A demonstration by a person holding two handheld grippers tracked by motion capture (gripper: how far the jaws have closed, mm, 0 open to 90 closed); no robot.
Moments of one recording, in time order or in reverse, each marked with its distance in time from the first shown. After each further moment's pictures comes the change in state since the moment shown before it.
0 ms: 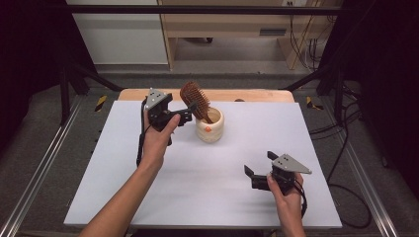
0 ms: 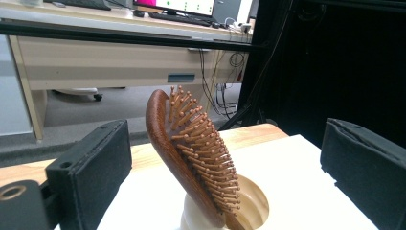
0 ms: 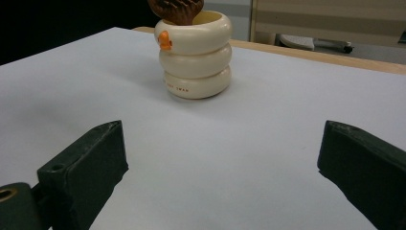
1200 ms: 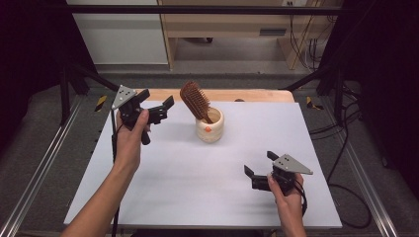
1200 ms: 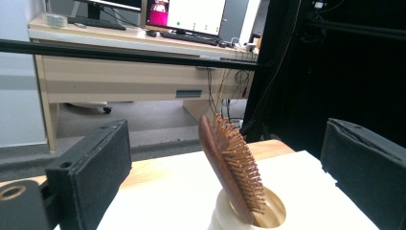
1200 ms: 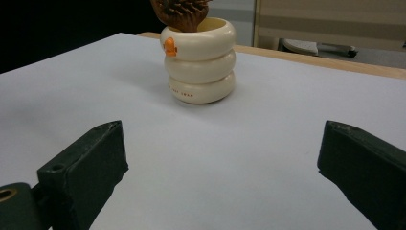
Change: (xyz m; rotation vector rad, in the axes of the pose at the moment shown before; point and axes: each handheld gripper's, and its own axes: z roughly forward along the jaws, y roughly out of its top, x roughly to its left) left arm 0.036 0.021 -0.051 -0.063 0.016 -0.013; right arm 0.001 0.002 -0.003 -0.019 0.016 0.005
